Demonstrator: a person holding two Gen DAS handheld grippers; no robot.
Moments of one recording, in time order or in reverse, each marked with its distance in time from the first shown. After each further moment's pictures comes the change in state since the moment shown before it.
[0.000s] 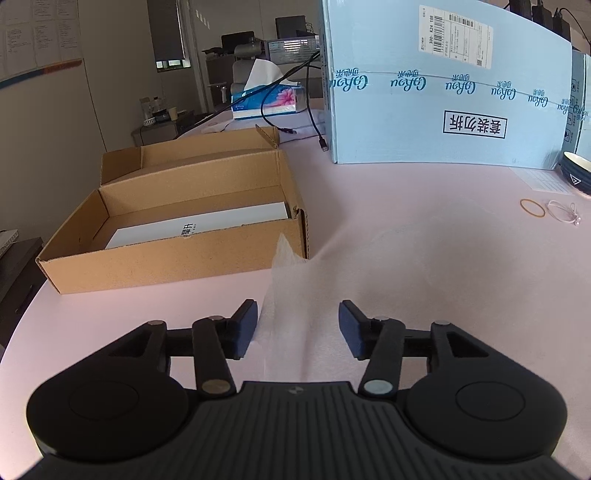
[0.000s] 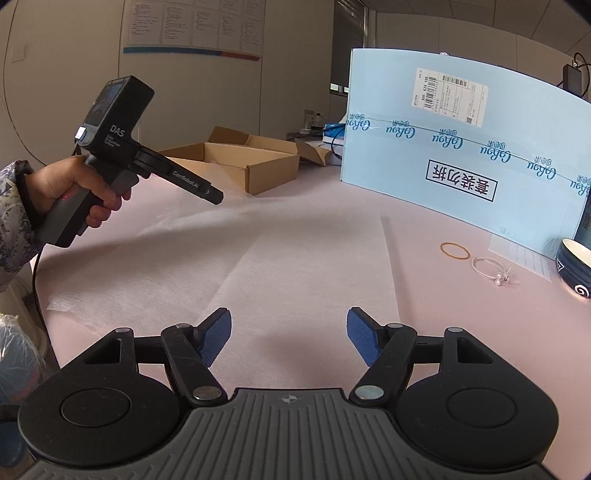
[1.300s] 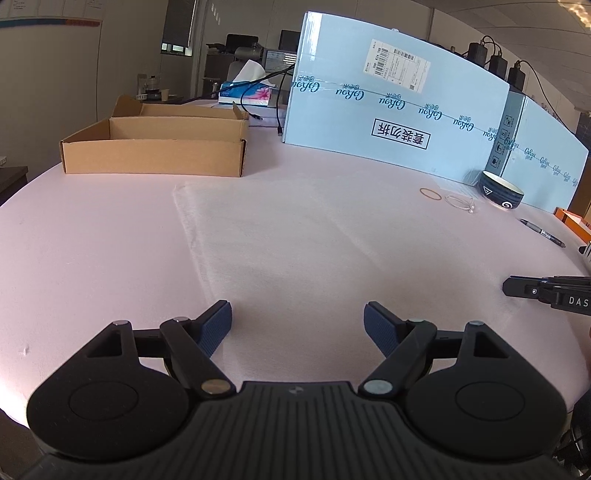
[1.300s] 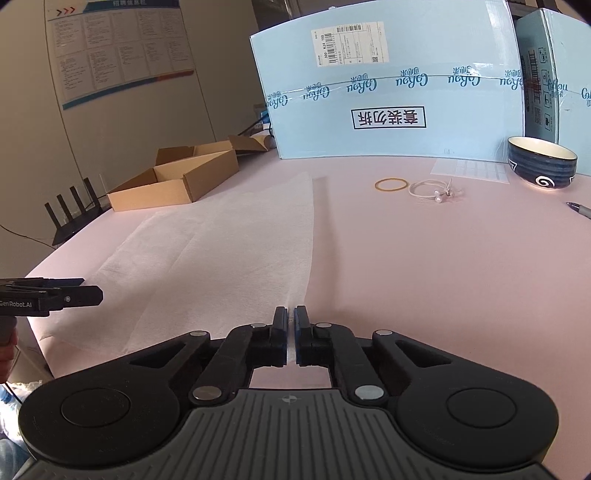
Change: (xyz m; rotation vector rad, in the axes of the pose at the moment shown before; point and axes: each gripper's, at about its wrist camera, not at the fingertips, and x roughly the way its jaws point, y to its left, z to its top) left arm -0.109 -0.047 -0.107 -0.195 -0.029 -0.161; right arm -0.023 -0.055 -0.031 0.270 0.022 0.028
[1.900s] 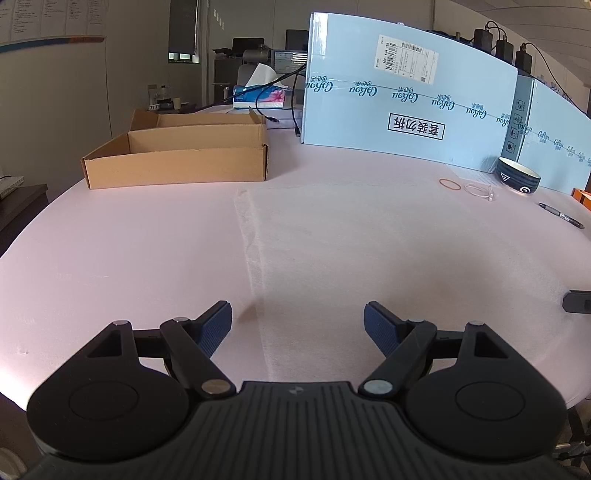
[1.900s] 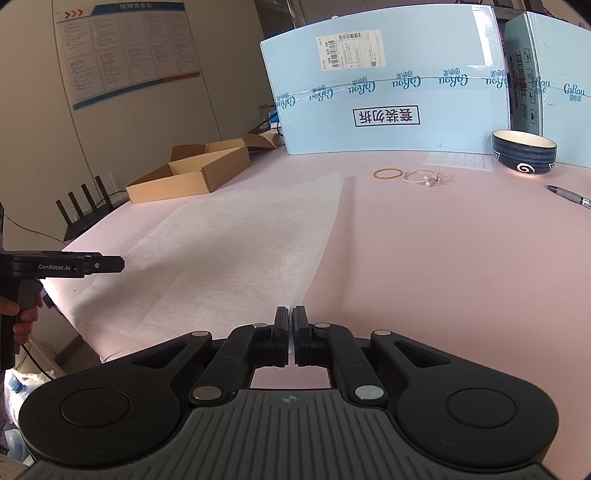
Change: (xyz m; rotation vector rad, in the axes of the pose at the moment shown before) left arm -0.012 0.011 0.003 0.047 0.005 0.080; right arm -0.041 0.006 -0.025 0.020 0.019 -0.009
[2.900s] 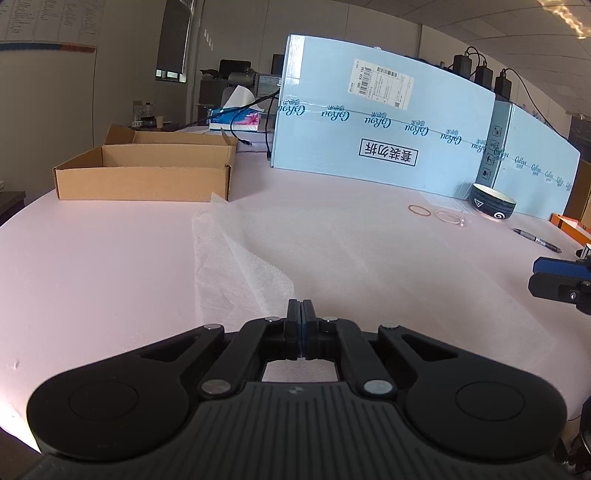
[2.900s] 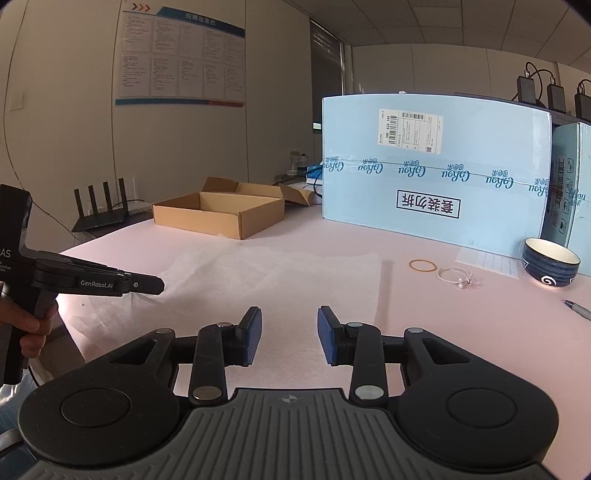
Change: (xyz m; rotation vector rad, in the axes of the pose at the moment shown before) left arm 0.000 -0.023 0.002 -0.037 -0.125 -0.092; right arm 0.000 0.048 0.024 -0.224 -0.186 0.024
